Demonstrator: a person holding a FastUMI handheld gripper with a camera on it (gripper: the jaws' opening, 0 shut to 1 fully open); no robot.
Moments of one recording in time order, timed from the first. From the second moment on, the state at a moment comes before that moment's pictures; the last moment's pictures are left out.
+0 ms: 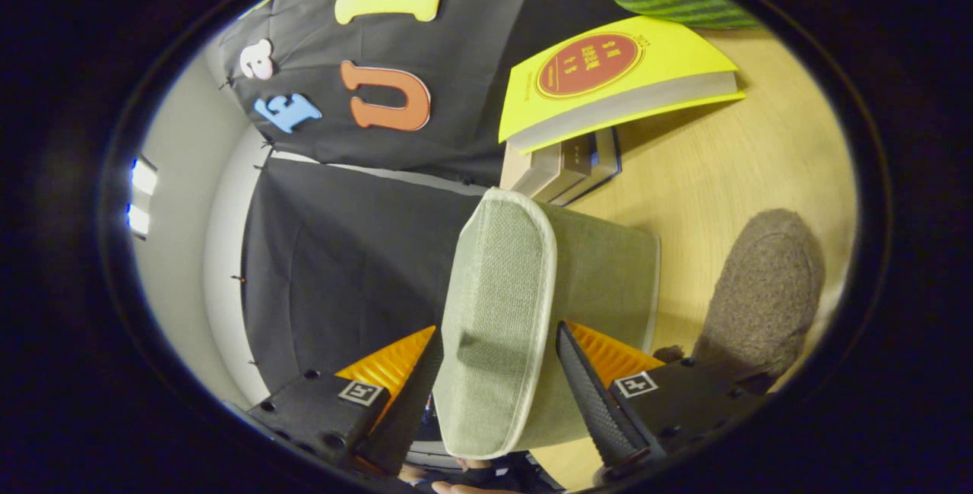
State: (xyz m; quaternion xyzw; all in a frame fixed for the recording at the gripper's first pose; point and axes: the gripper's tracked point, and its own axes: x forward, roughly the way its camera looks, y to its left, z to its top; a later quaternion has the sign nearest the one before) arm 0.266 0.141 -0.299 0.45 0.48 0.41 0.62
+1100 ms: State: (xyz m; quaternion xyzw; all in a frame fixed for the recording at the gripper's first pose) arm 0.242 0.127 -0.236 0.31 0.45 0.41 0.73
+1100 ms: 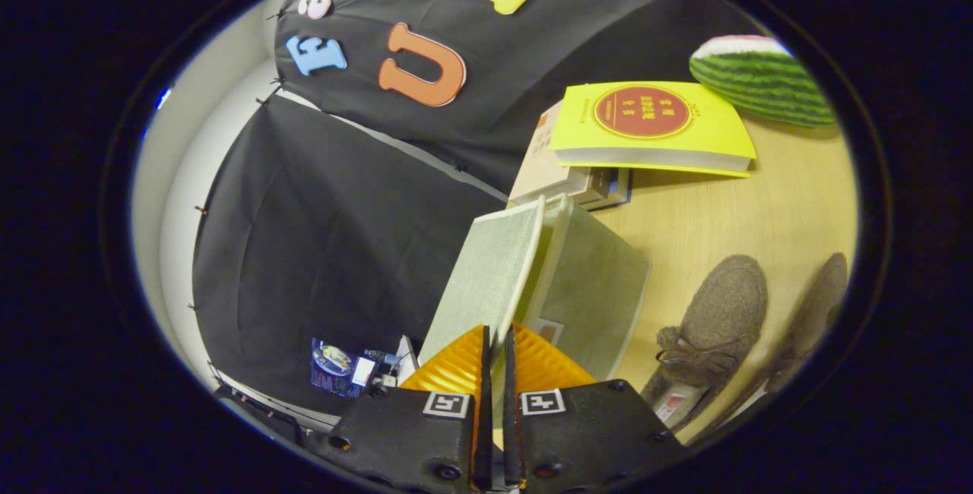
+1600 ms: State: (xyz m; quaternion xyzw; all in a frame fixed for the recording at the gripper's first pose) arm 0.239 0.178 -0.157 0.29 0.42 0.40 0.76
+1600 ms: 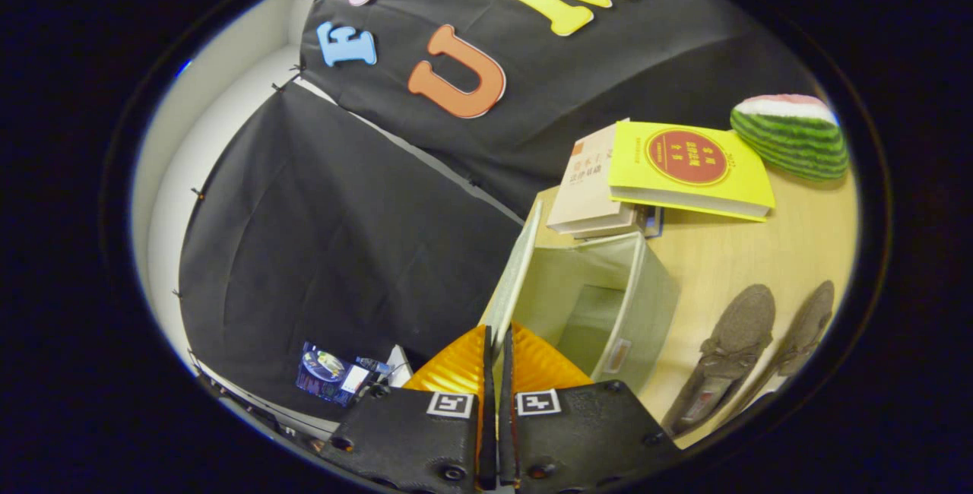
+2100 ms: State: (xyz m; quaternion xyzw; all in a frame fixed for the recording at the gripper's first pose) arm 0.250 0.259 -0.110 0.31 0.40 0.36 0.78
